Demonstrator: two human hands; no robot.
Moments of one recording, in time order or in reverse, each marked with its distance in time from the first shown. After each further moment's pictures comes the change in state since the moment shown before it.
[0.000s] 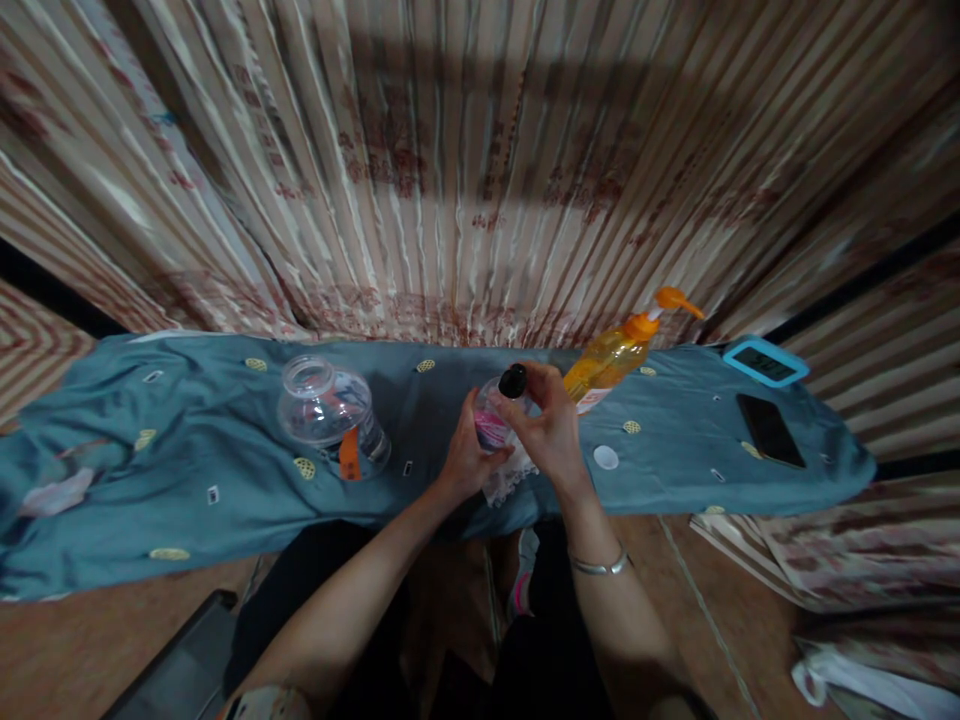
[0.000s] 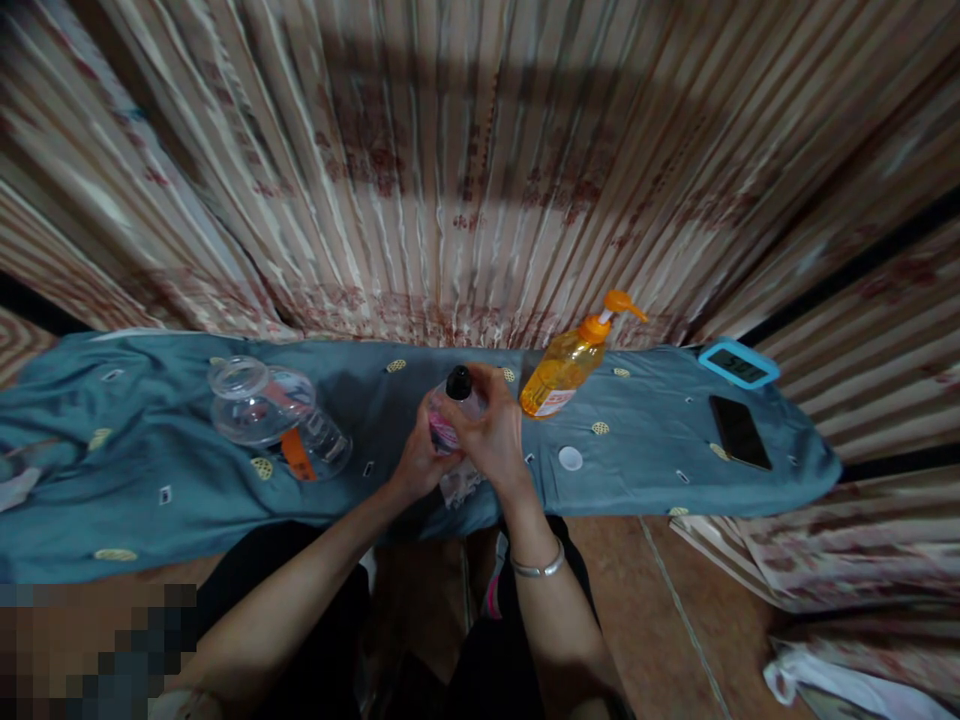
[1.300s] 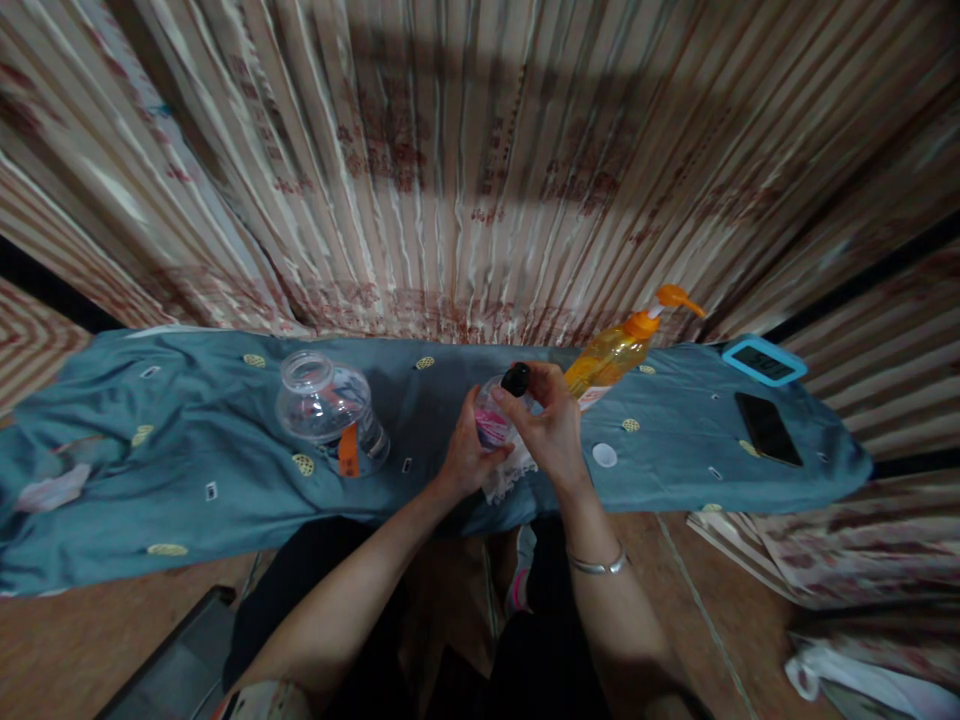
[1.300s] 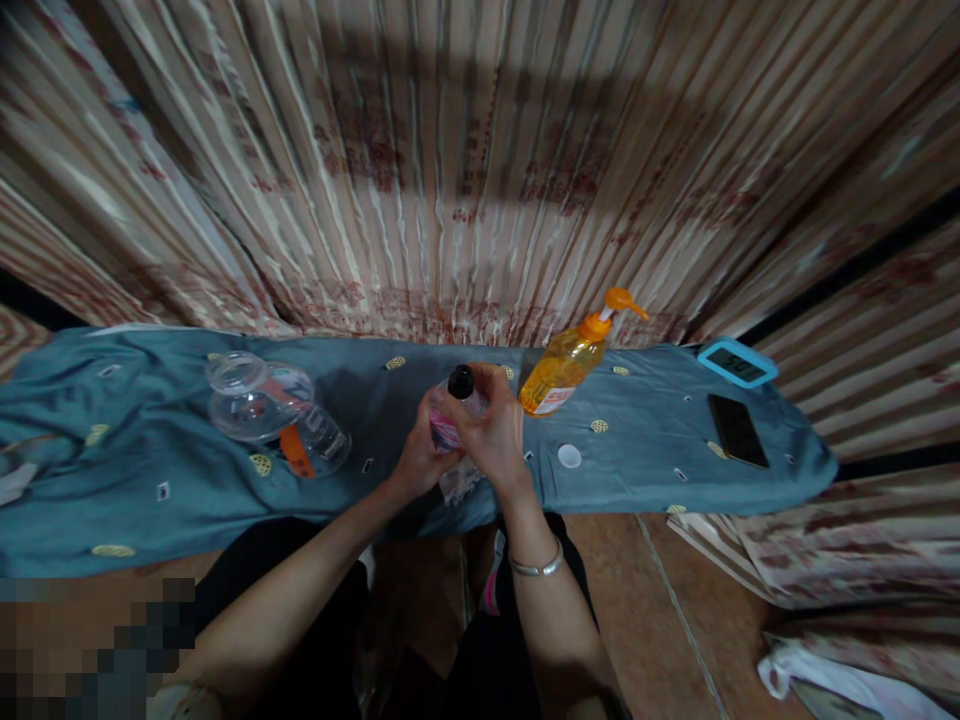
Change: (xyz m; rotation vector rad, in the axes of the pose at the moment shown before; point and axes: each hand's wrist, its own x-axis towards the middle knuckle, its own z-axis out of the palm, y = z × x) left_hand -0.001 -0.008 0.002 0.014 -0.021 0.059; right_hand -0.001 -0.003 -0.001 -0.017 0.013 -0.002
